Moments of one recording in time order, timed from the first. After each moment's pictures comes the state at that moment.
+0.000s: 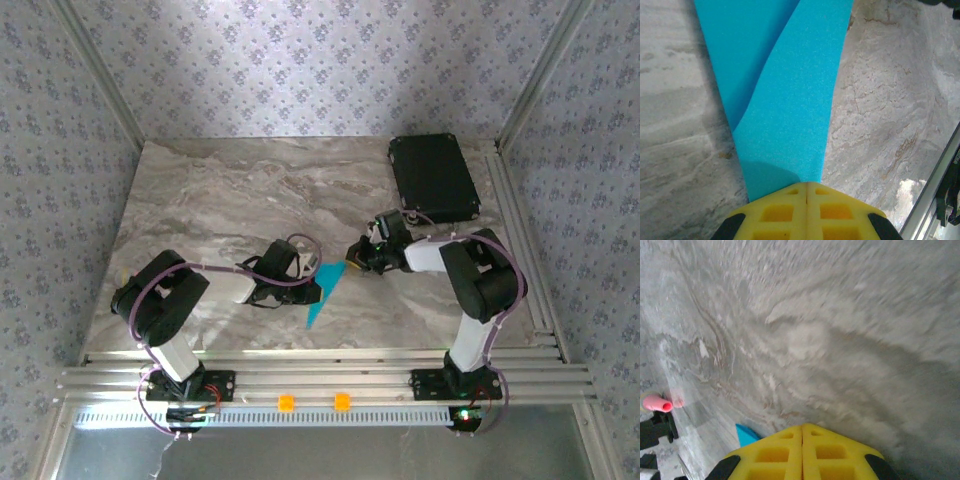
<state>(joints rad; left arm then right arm) -0.74 1.68 0.65 0.12 0.51 -0.66 0.41 1.80 0.79 0.12 -0.51 0.87</state>
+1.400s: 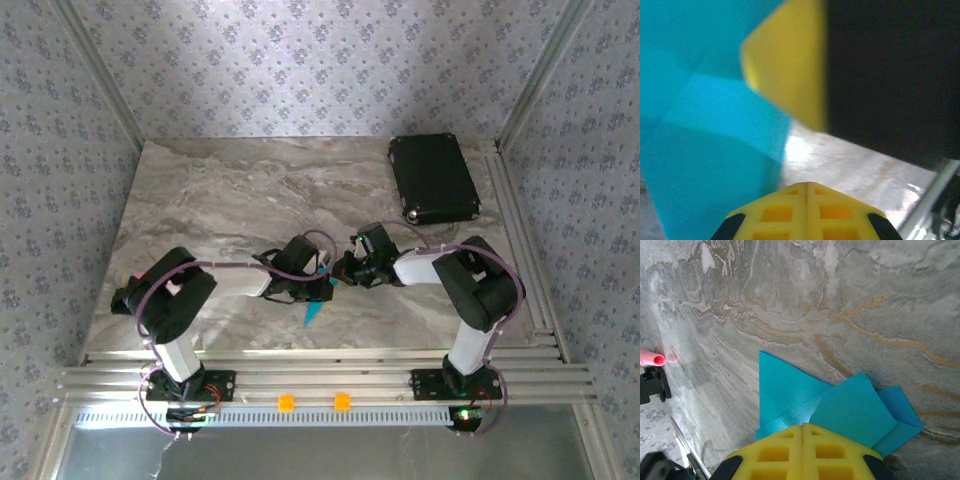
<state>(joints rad) -0.83 1.74 0.82 -0.05 0.42 -0.73 0.57 1.77 0.73 0.16 -0.50 0.90</state>
